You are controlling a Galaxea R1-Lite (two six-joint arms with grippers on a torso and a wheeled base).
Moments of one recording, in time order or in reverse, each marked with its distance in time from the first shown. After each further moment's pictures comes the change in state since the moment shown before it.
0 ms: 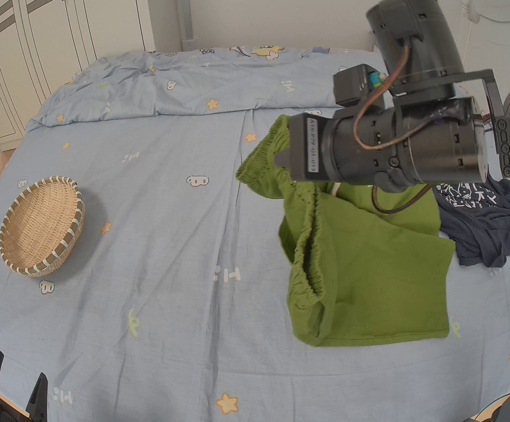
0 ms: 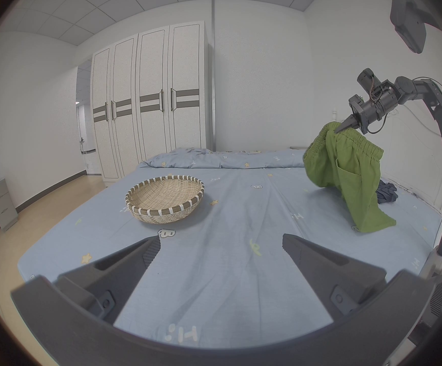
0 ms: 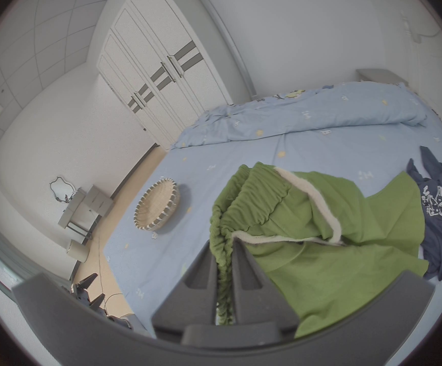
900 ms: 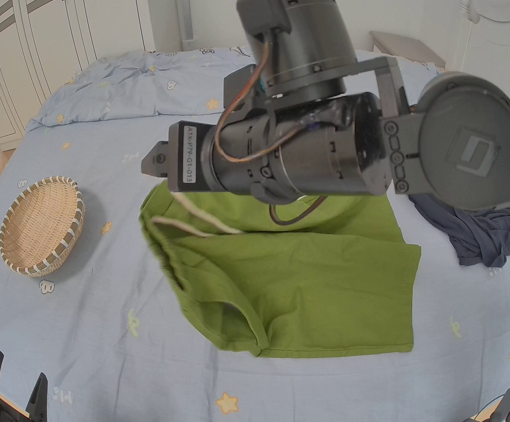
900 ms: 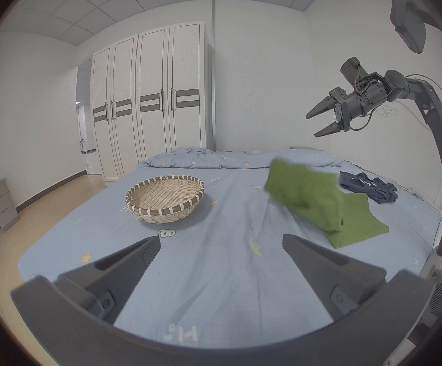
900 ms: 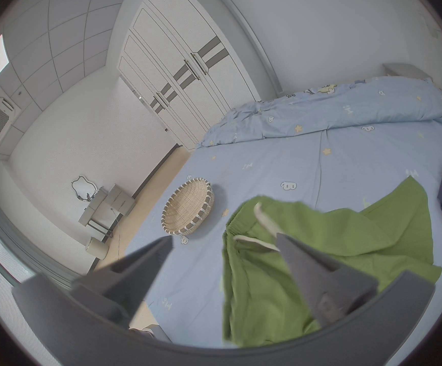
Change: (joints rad) left arm 0.000 0.000 0.000 0.000 0.000 -0.001; right arm 0.142 0.242 -0.313 0.020 -0.008 0.053
